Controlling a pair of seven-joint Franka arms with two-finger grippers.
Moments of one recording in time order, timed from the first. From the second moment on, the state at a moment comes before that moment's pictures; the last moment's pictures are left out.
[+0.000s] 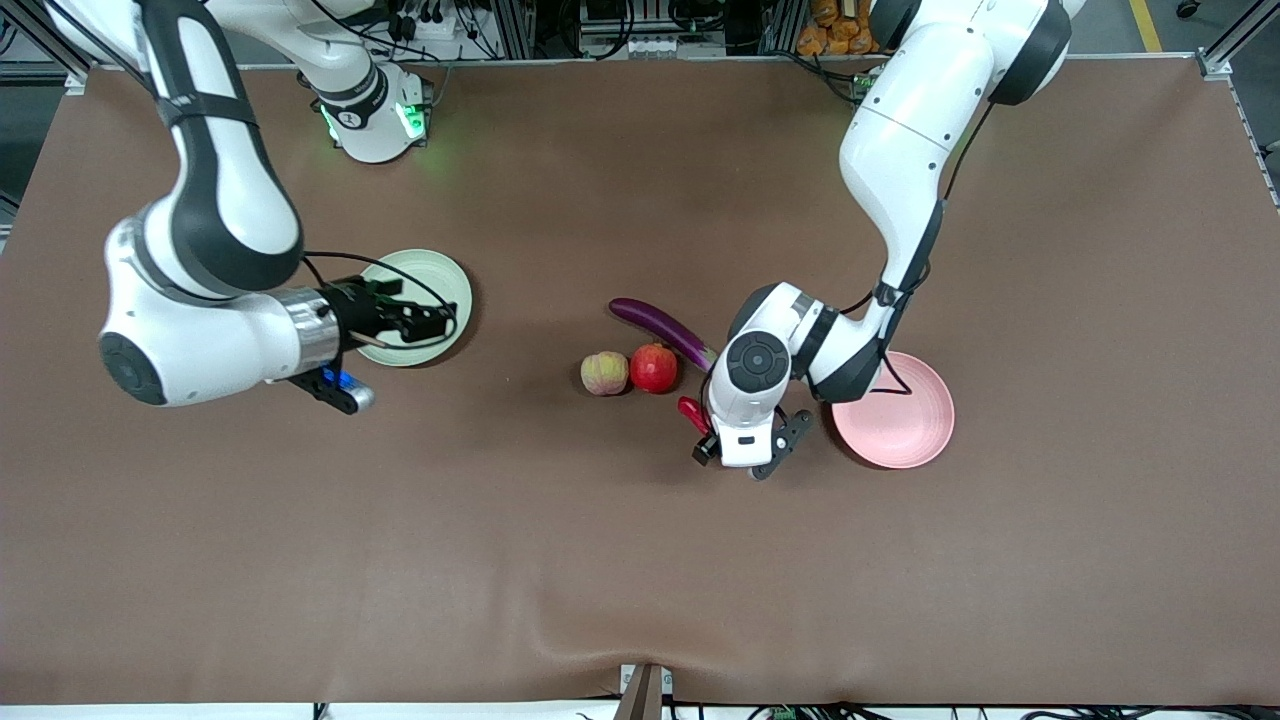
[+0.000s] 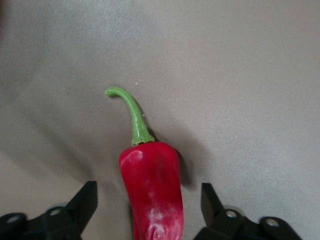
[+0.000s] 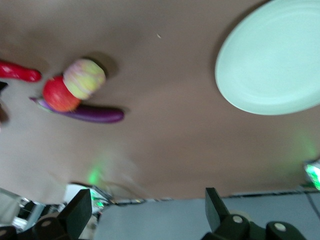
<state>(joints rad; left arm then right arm) -0.53 0.88 -0.07 -1.39 0.08 2.28 -1.46 0.22 0.38 -0.01 -1.60 0.57 1.51 0.57</state>
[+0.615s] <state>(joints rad) -0.46 0.81 -0.06 -1.36 0.09 2.24 -1.47 0.50 0.56 -0.01 -1.64 0.57 2.04 1.12</state>
